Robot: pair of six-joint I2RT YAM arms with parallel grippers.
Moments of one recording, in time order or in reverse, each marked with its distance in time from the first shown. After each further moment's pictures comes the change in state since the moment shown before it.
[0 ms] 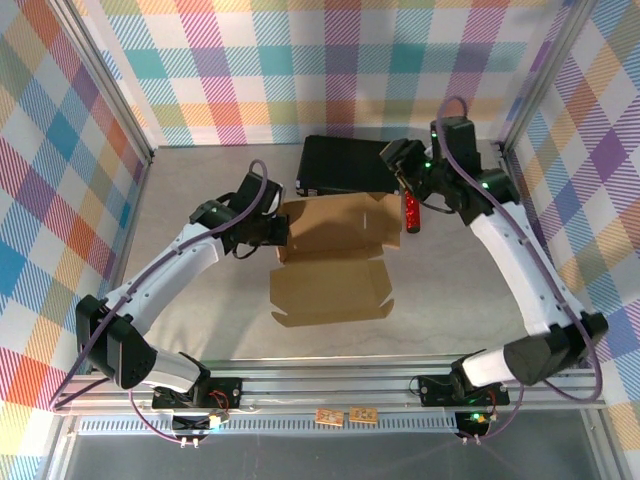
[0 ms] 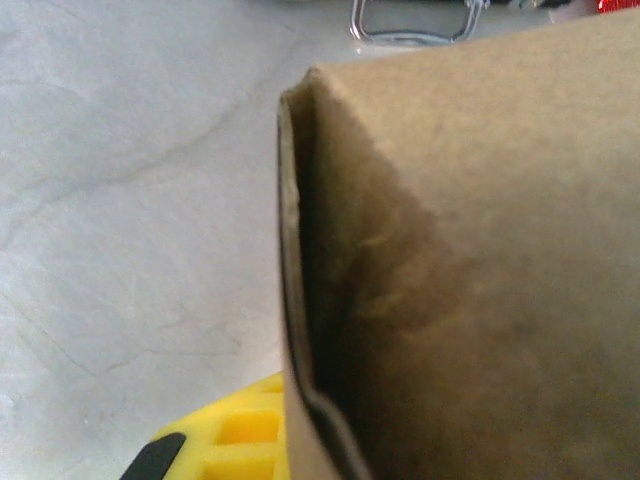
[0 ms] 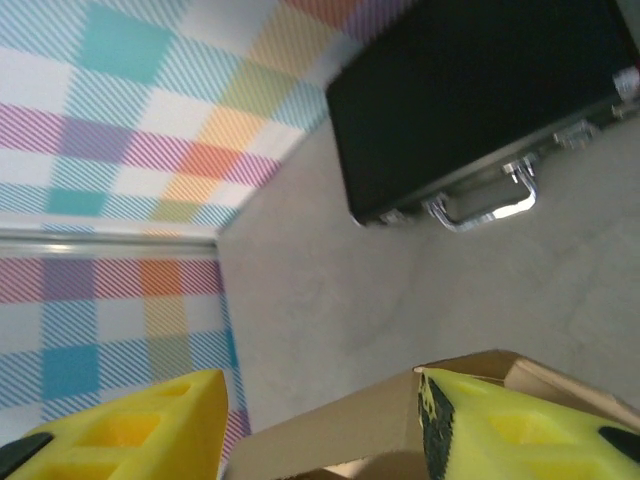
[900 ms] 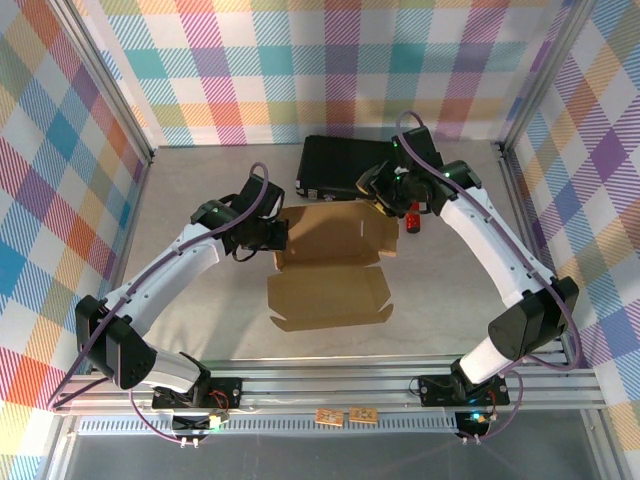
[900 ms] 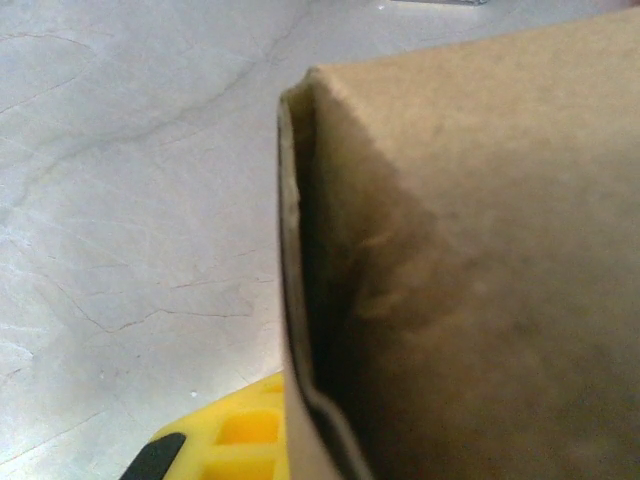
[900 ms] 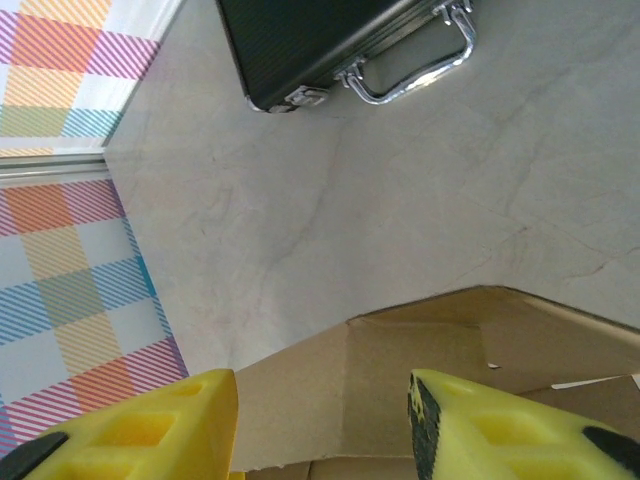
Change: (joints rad) left arm -0.016 0.000 0.015 -0.069 -0.023 -0.023; right arm 0.074 0.124 0.010 -0.135 -0.049 0.045
